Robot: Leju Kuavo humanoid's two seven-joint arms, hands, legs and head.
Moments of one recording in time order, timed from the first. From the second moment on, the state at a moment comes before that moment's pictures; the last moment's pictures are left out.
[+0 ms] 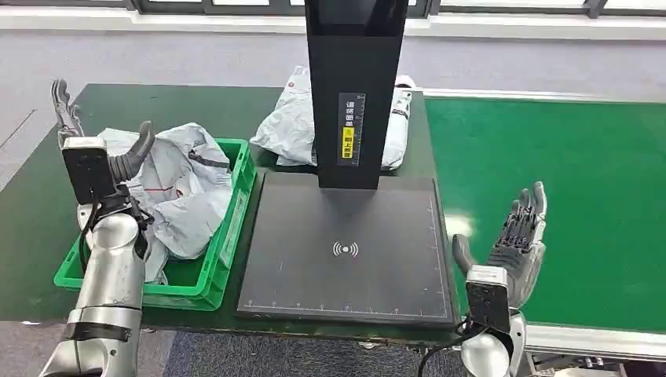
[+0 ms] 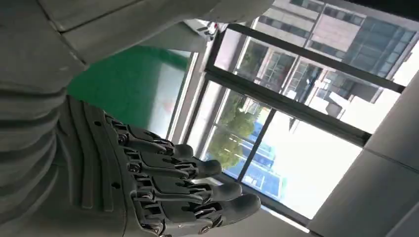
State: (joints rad) left arm -0.55 0.00 0.08 -1.15 -0.22 0.47 -0.53; right arm 0.03 0.22 -0.02 -1.56 0.46 -0.48 -0.54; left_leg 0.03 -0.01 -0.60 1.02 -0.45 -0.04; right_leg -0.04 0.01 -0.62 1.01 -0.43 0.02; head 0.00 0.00
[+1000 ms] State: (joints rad) left arm -0.62 0.08 0.08 -1.00 -0.43 0.51 -0.41; right arm 0.04 0.16 0.03 -1.52 0.44 -0.49 -0.52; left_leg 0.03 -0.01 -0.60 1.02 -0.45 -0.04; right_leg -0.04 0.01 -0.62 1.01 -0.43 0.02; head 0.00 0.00
